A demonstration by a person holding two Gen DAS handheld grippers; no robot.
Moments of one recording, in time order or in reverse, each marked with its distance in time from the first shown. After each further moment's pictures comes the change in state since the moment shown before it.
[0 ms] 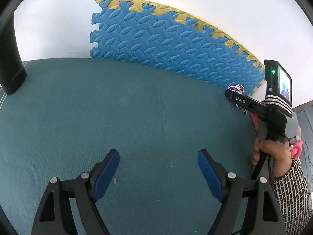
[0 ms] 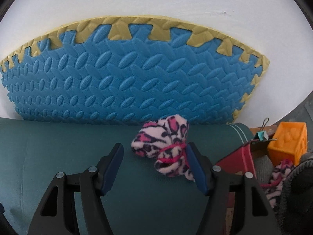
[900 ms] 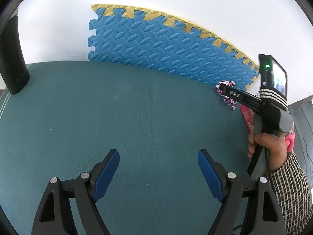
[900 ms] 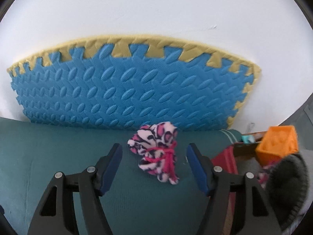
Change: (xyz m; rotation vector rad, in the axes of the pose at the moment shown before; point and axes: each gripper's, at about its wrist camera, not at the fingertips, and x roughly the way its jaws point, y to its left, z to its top) left arm -0.015 -0.003 -0.020 0.014 -0.011 -0.023; right arm -0.014 -0.007 0.002 -0.009 -0.036 0.029
